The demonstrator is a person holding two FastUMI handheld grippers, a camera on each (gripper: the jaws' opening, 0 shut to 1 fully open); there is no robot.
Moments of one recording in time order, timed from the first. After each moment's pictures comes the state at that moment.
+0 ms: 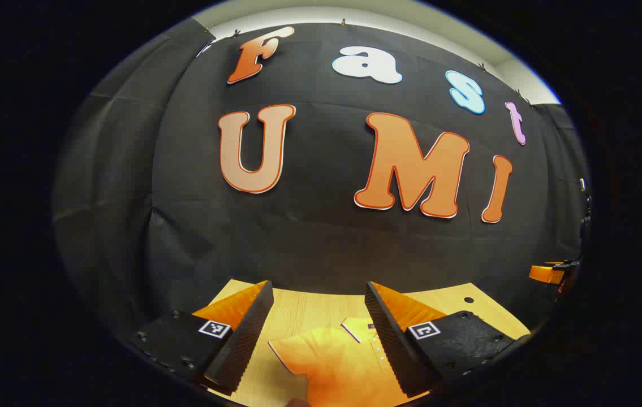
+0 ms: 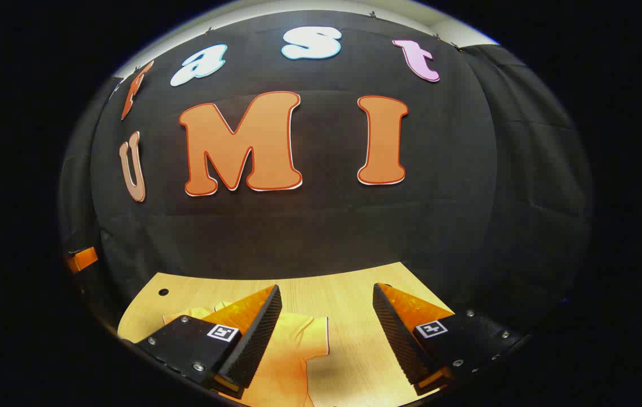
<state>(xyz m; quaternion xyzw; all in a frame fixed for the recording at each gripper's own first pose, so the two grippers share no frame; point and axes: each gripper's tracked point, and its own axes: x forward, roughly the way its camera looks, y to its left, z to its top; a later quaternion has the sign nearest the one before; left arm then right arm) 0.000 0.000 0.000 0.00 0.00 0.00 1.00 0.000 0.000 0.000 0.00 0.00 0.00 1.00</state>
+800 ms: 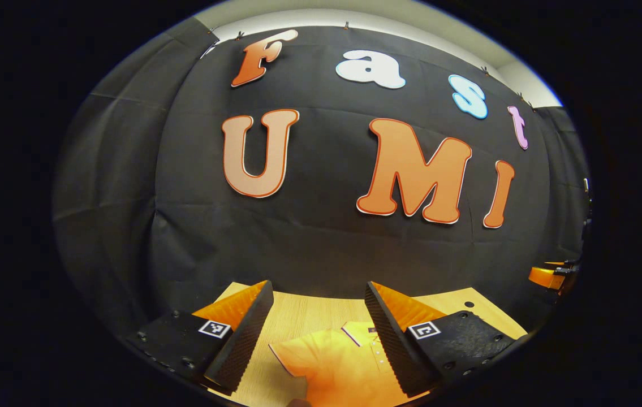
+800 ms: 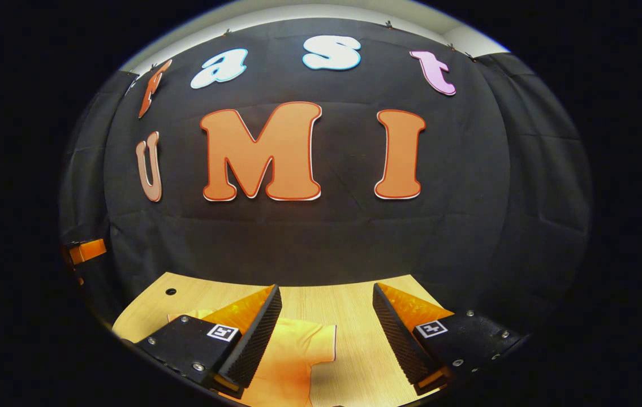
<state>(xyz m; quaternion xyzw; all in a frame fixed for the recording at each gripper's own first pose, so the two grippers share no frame) -0.001 0.002 0.007 -0.01 -0.01 0.00 1.00 -0.006 0.024 0.013 -0.03 -0.04 0.04 1.00</state>
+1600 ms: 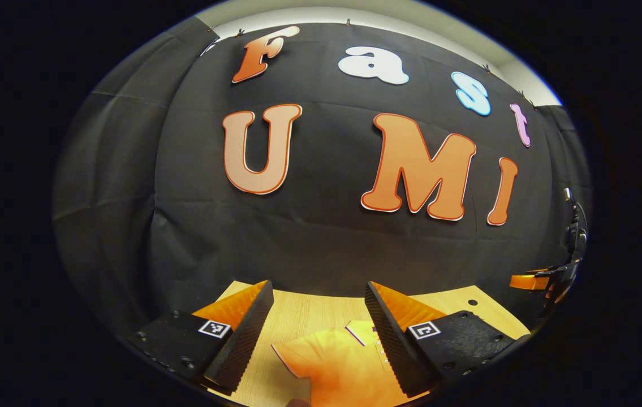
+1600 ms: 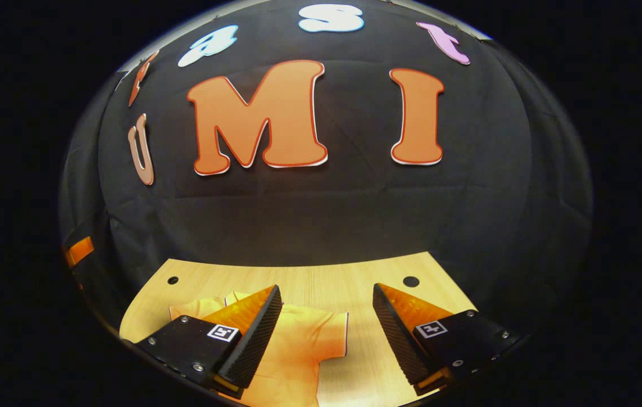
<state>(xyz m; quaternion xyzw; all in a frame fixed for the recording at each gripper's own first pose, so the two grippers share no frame) 0.013 0.013 -0.003 -0.01 0.00 0.01 1.00 0.073 0.034 -0.028 0.00 0.08 0.06 1.00</state>
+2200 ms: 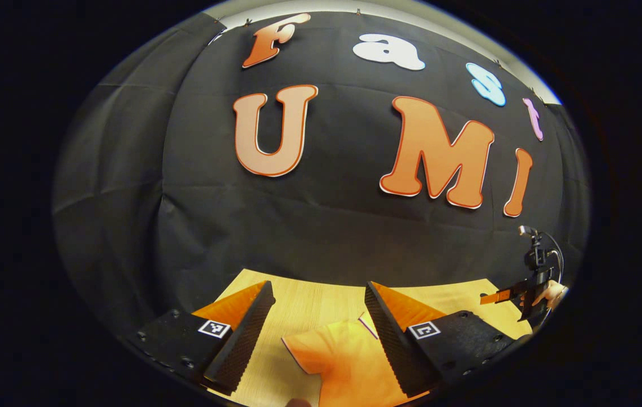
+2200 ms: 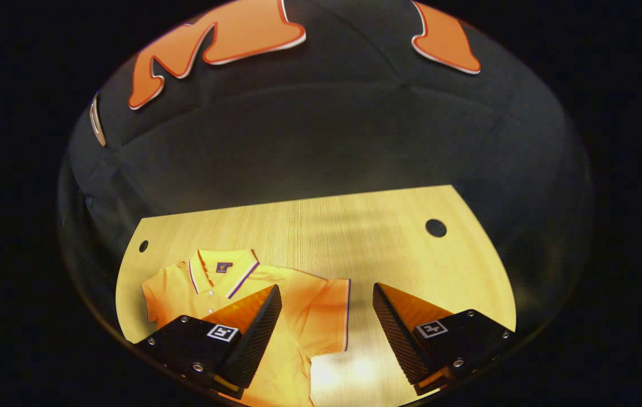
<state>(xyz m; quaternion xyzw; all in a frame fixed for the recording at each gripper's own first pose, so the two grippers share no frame) 0.035 0.043 -0.036 -0.01 0.04 0.04 1.00 0.188 0.031 -0.165 -0.01 0.30 0.05 0.95</state>
